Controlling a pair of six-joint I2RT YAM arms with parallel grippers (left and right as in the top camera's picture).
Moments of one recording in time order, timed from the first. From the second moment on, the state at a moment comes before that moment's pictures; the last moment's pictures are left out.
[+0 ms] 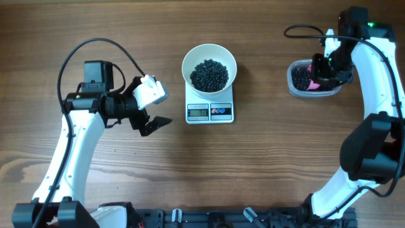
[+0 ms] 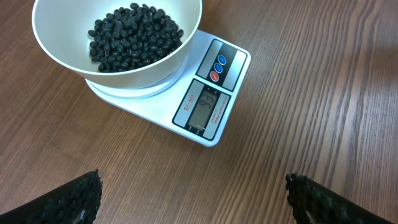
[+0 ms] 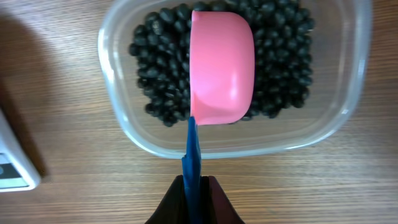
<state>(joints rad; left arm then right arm) 0.02 1.41 1.02 -0.83 0.73 1.05 -0.14 1.93 1.70 -1.27 -0.07 -0.01</state>
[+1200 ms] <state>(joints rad) 0.02 1.41 1.02 -0.83 0.73 1.05 -0.50 1.93 1.70 -1.44 -0.91 -0.37</state>
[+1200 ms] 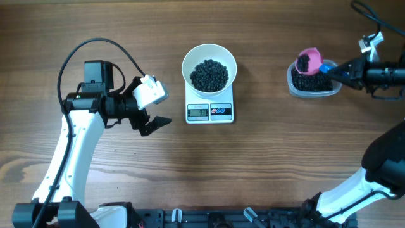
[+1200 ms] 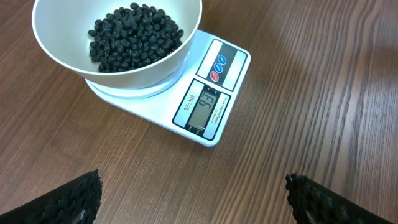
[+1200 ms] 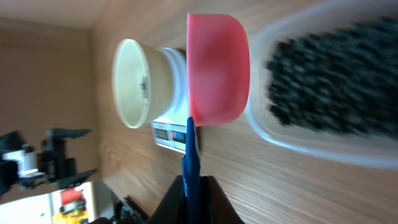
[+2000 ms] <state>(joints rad) 0.02 1.41 1.02 -0.83 0.73 1.05 0.17 1.93 1.99 -1.28 -0.64 0.01</state>
